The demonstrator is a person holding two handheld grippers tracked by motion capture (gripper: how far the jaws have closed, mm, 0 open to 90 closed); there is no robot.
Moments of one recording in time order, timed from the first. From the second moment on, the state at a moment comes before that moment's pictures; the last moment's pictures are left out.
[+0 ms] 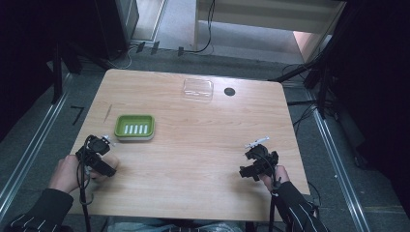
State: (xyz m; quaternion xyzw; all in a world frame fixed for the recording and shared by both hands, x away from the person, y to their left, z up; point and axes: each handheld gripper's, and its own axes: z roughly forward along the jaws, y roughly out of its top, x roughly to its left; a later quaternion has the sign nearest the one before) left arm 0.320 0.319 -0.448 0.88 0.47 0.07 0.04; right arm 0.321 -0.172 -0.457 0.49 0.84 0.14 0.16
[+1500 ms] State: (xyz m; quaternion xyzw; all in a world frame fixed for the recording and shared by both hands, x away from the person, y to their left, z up) left arm 0.316 0.319 -0.449 0.89 0.45 0.05 0.05; right arm 0.321 -0.173 -0.456 0.49 0.84 0.14 0.16
